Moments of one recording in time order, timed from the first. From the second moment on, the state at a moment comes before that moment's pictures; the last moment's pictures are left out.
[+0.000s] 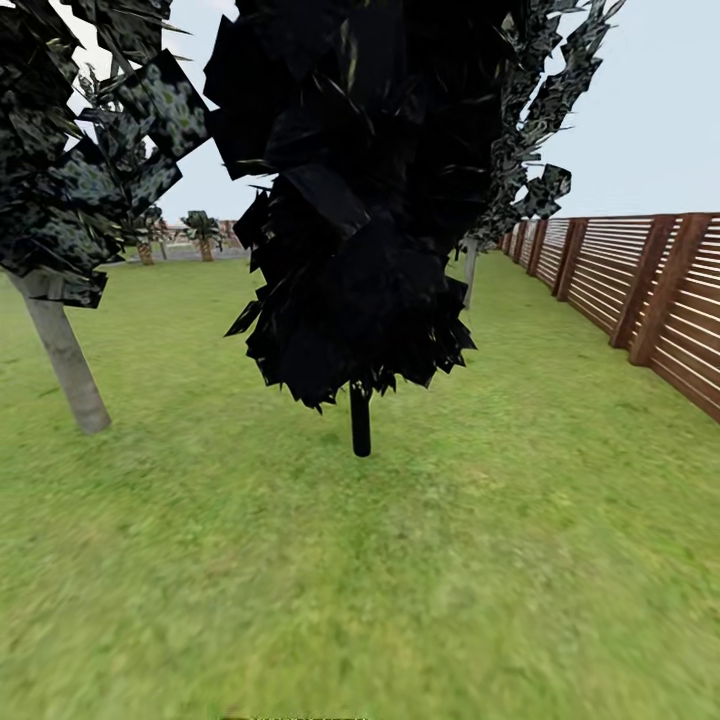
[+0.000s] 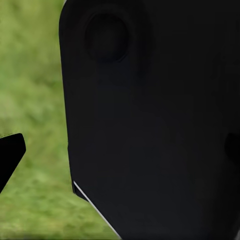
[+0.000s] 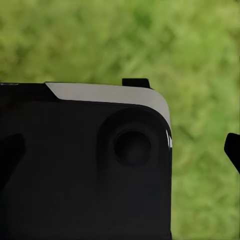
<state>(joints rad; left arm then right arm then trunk) 0.00 -0.01 0.01 -0.02 0.01 0.00 0.00 -0.06 0.01 0.00 -0.01 0.00 -0.22 -0.01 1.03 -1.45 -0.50</state>
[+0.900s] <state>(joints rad) 0.00 -0.01 0.01 -0.02 0.01 0.00 0.00 -0.06 0.01 0.00 -0.01 0.00 -0.22 -0.01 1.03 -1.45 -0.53</state>
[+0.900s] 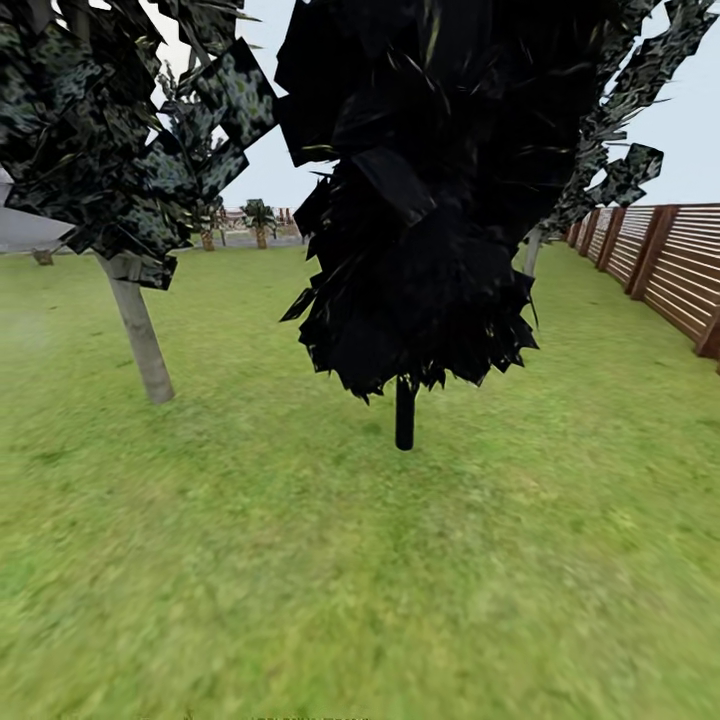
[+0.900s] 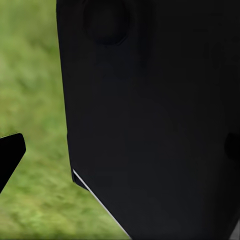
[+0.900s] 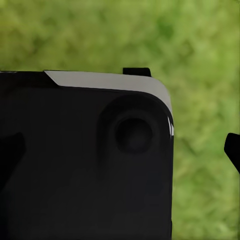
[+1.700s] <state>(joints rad) 0.00 -0.01 0.01 -0.02 0.01 0.00 0.00 -0.06 0.01 0.00 0.00 0.00 -0.22 -0.01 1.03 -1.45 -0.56</state>
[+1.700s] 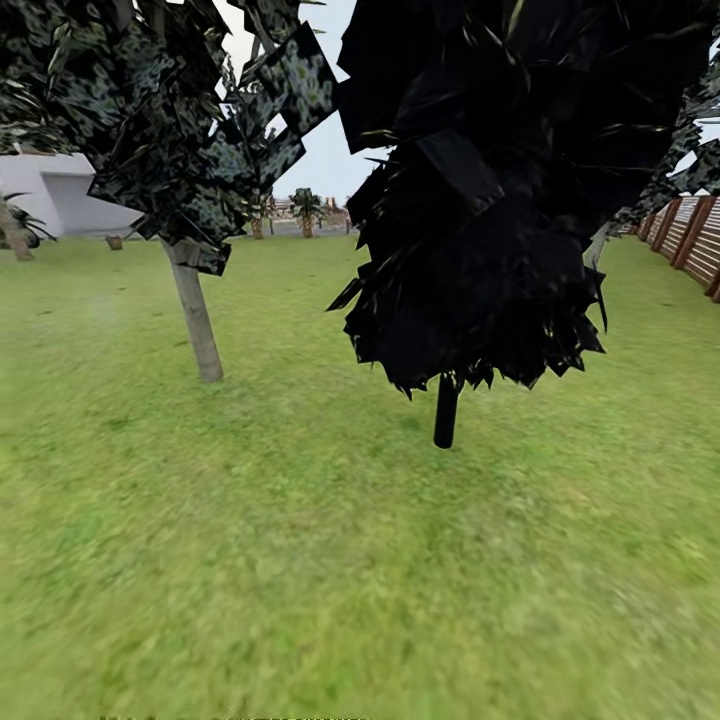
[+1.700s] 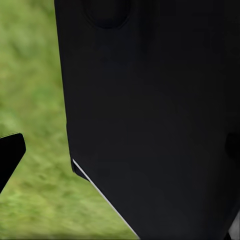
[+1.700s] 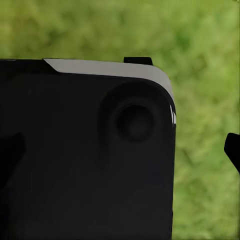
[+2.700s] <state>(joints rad) 0.00 -0.01 0.01 -0.02 0.01 0.00 0.01 -0.06 0.01 0.00 0.00 0.00 -0.22 -0.01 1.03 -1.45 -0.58</state>
